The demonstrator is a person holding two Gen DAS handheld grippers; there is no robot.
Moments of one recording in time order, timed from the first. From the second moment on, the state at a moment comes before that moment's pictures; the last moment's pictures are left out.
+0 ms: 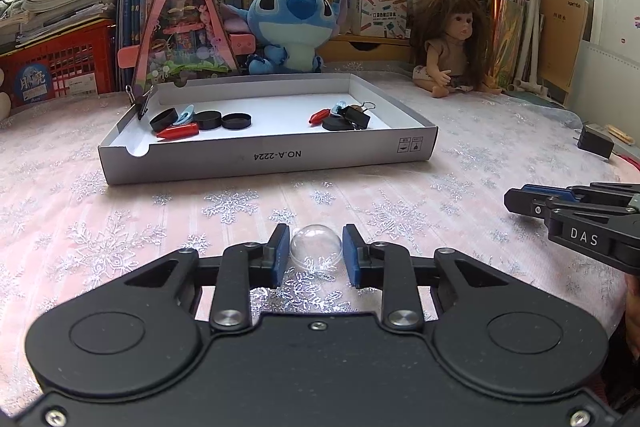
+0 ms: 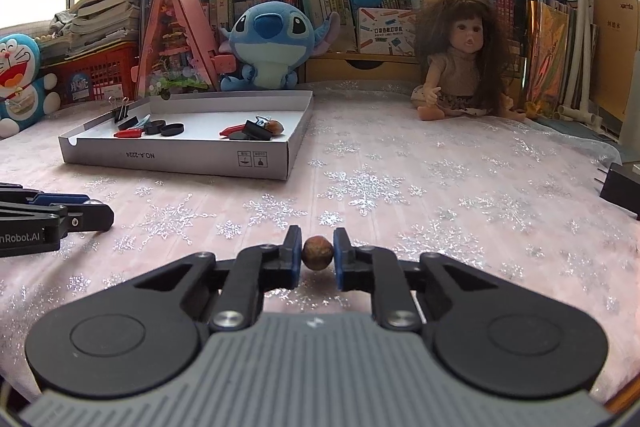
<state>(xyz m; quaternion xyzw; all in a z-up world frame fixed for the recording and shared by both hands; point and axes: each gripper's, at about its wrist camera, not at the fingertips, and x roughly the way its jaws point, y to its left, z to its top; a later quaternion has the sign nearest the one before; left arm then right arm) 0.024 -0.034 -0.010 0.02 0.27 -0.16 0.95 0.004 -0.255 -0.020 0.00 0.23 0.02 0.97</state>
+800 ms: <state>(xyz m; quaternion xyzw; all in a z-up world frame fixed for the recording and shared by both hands) 0.030 -0.024 -0.002 0.00 0.27 -0.13 0.95 0.013 -0.240 -0.014 0.01 0.23 0.04 0.97</state>
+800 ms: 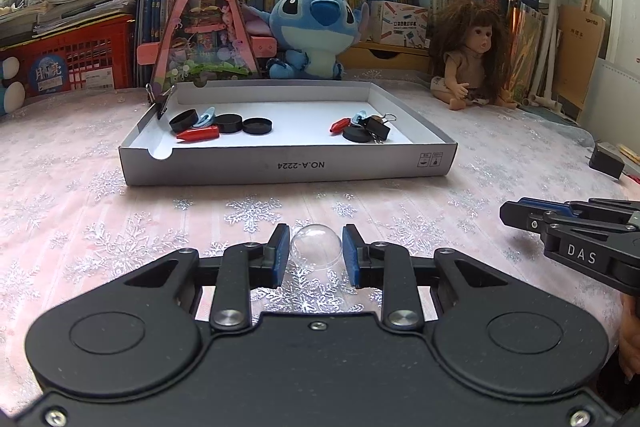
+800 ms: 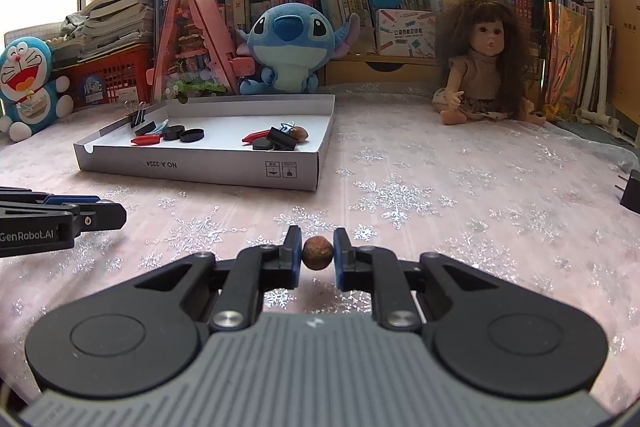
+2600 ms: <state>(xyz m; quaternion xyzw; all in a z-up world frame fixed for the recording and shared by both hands) 0.060 -0.008 0.012 -0.02 0.27 -0.09 0.96 0.029 -0.224 -0.008 -0.01 0.26 0.08 0.96</state>
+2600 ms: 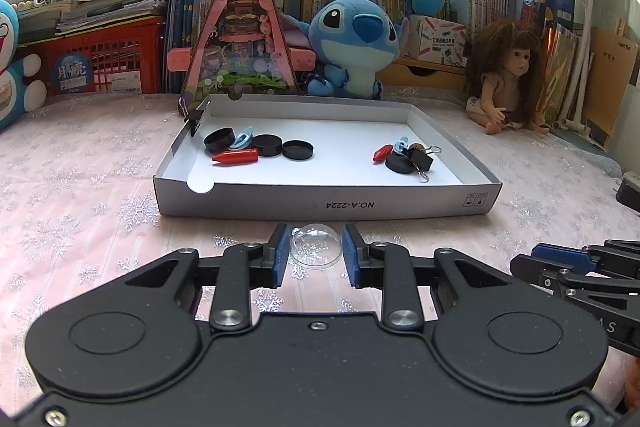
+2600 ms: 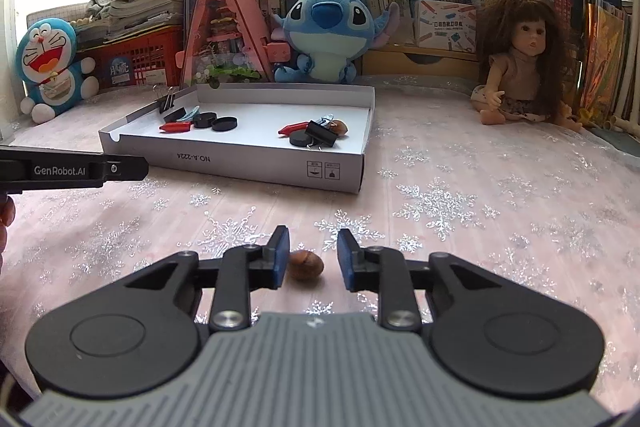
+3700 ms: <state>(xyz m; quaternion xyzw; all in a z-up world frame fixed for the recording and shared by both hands) 0.067 -0.005 0.020 -0.02 0.26 -0.09 0.96 0.048 -0.213 0.008 0.00 0.25 0.07 0.97</state>
